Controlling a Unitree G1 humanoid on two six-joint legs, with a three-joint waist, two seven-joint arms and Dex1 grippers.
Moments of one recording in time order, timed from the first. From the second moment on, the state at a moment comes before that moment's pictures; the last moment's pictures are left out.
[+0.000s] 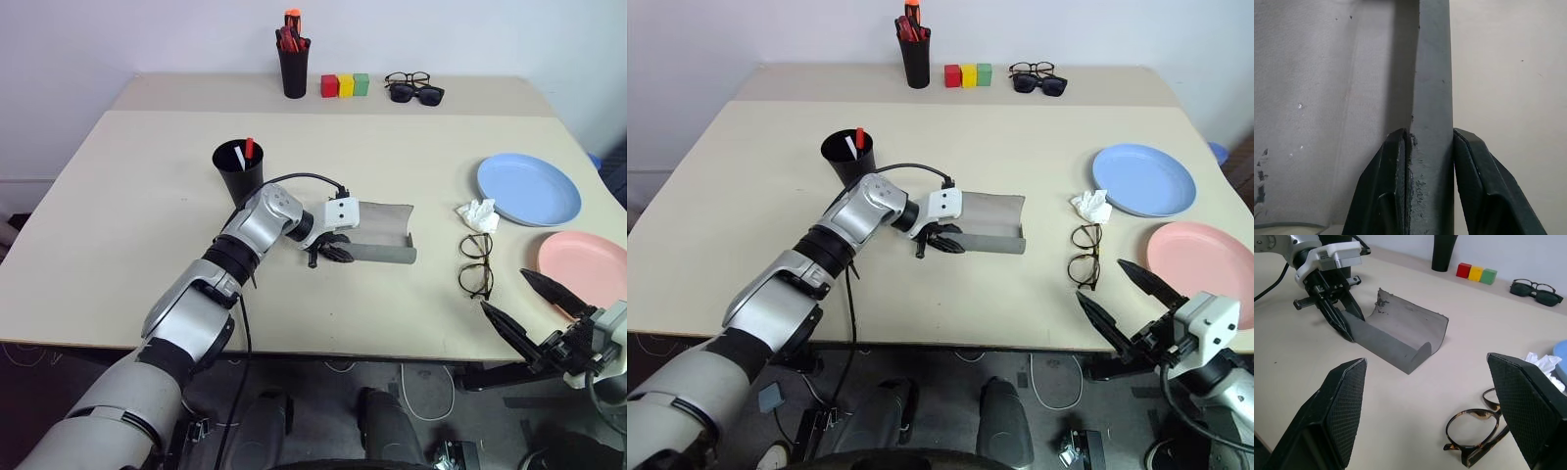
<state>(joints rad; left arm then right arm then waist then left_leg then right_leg) -1.07 0.21 -0.49 0.79 0.09 0.17 -1.21 0.47 -0.52 -0.55 -0.41 0.59 -0.02 0.88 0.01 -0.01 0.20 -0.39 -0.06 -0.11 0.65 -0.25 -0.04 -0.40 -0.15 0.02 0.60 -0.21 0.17</state>
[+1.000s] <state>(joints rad) -1.09 0.23 -0.43 0.79 0.11 0.16 -1.34 0.49 -0.53 -0.54 -0.45 0.59 0.05 0.84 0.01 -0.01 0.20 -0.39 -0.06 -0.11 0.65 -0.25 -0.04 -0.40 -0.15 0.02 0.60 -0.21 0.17</state>
